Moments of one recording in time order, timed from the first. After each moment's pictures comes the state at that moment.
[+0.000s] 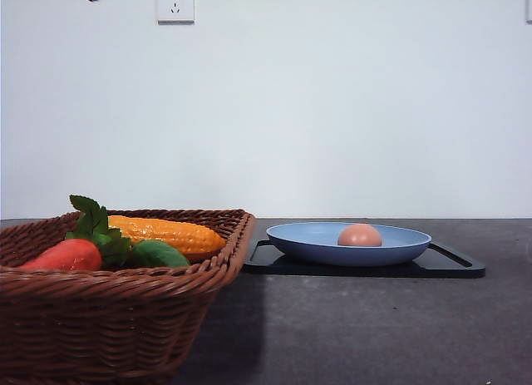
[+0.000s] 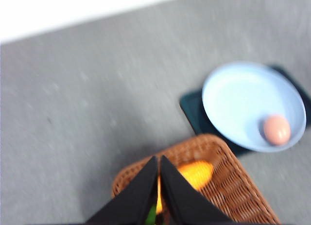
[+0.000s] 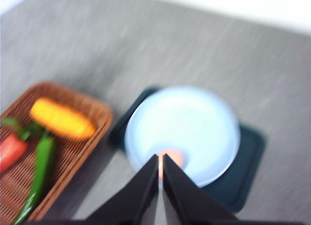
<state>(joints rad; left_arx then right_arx) -0.41 1.06 1.17 -0.61 -0.01 0.01 0.45 0.92 1.02 -0.56 -0.06 0.07</state>
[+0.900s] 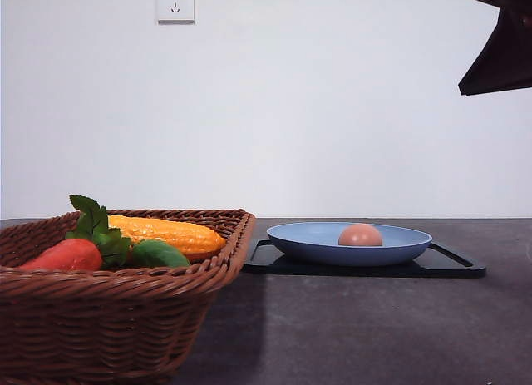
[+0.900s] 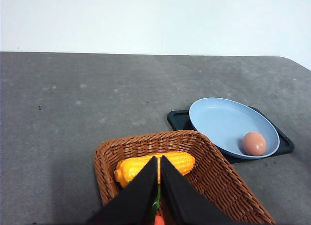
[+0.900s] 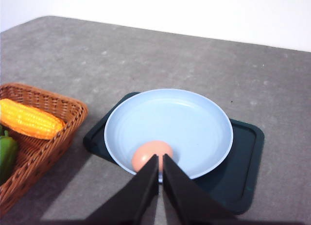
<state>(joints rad) -0.42 0.35 0.45 -0.28 -0.01 -0.17 0.53 0.65 0.39 0.01 0.08 0.11</state>
